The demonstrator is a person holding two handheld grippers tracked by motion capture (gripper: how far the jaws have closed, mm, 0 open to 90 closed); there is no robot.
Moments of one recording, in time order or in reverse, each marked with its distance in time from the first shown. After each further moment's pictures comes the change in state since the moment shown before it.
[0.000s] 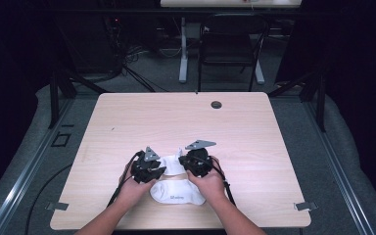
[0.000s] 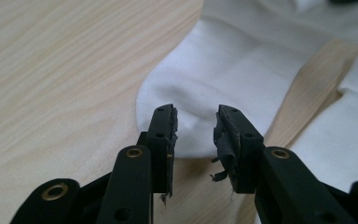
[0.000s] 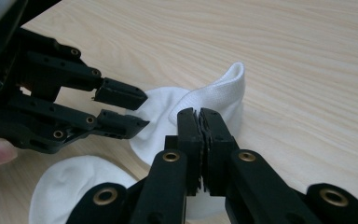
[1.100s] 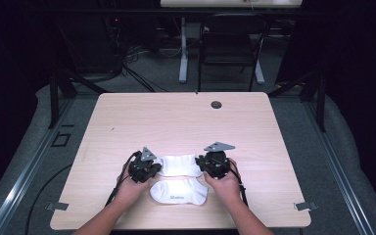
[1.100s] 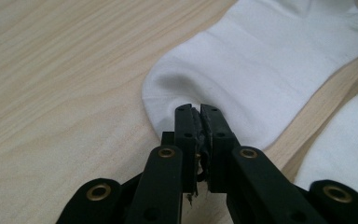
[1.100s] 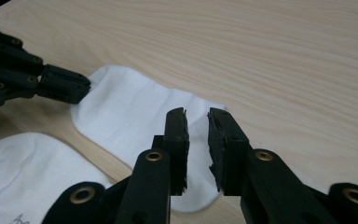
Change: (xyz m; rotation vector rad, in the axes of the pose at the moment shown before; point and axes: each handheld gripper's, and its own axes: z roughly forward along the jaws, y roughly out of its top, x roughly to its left) left arm 0.011 -0.007 0.004 -0.011 -0.009 -0.012; right arm -0.034 -0.024 -0.017 -0.018 -0.074 0.002
